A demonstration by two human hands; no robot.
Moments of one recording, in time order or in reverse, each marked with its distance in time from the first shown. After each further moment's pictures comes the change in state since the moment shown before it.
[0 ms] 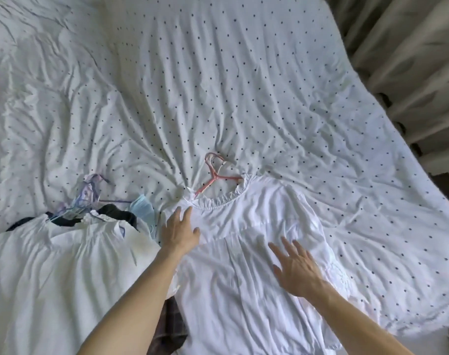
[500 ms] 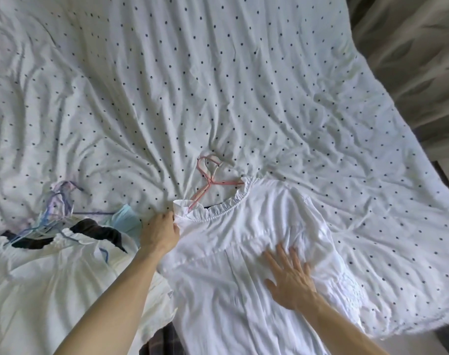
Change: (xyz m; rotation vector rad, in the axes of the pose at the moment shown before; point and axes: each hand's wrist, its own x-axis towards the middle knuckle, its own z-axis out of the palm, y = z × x) left_hand 0.086 -0.042 0.012 0.029 0.030 0.053; right_hand 0.054 -0.022 0.040 -0.004 -0.107 0.112
